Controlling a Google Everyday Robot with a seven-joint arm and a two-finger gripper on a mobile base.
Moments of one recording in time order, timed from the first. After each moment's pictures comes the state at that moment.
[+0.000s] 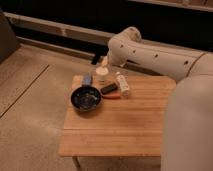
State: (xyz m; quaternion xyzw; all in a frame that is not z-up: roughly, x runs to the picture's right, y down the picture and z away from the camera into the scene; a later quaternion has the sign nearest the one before) arm 0.074 -0.134 0.810 -0.11 -0.01 0.70 0.70
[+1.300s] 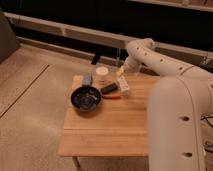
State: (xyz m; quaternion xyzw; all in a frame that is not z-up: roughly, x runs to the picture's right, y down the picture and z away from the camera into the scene) arm 0.146 -0.079 0.897 -0.19 0.11 0.69 0.69
